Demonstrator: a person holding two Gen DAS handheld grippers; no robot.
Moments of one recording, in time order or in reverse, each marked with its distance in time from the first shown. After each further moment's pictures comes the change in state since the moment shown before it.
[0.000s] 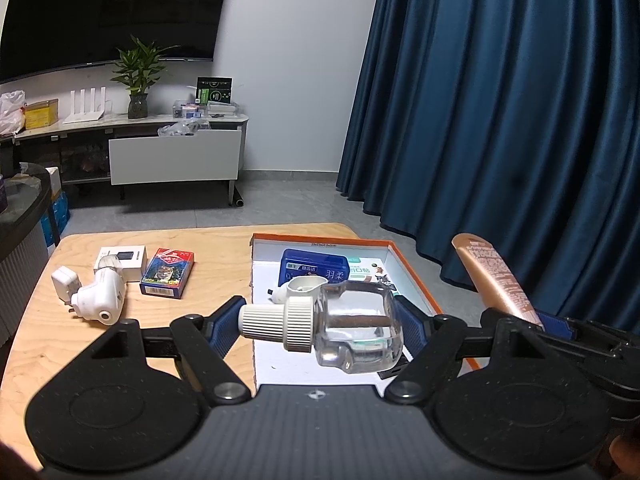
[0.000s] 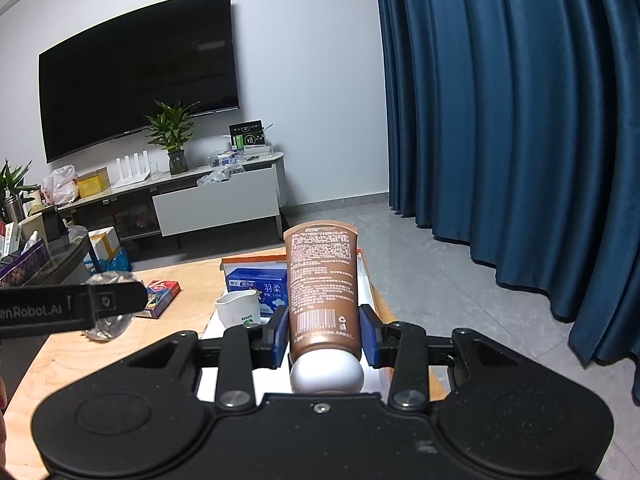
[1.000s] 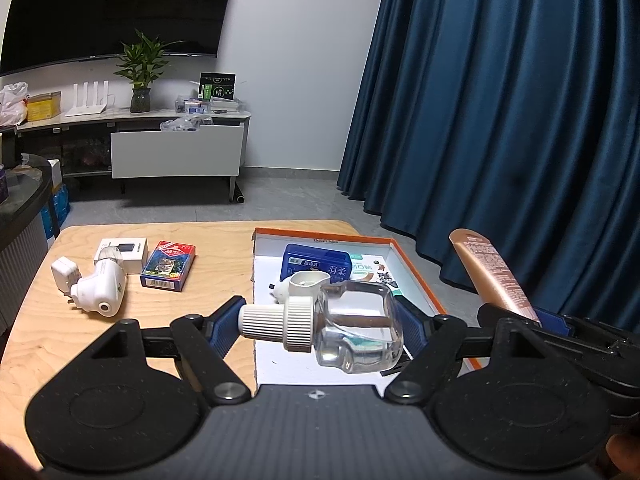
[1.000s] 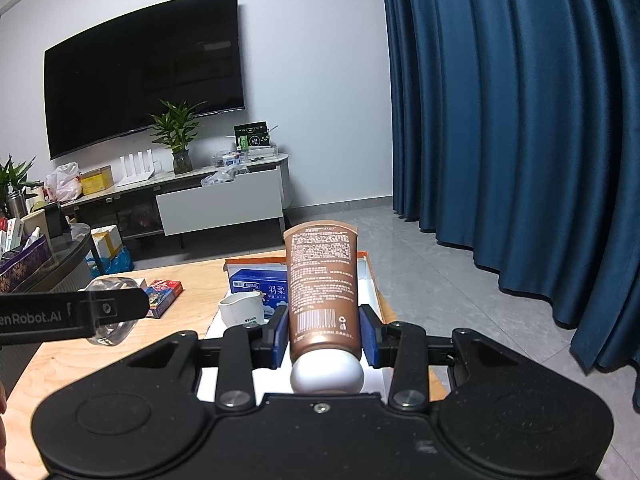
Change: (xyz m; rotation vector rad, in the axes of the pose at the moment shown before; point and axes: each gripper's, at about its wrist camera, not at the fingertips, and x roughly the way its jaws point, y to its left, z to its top) left arm -0.001 0.005 -0.003 -0.025 0.008 -0.004; right arm 0.001 0.001 -0.001 -0.012 0.001 0.008
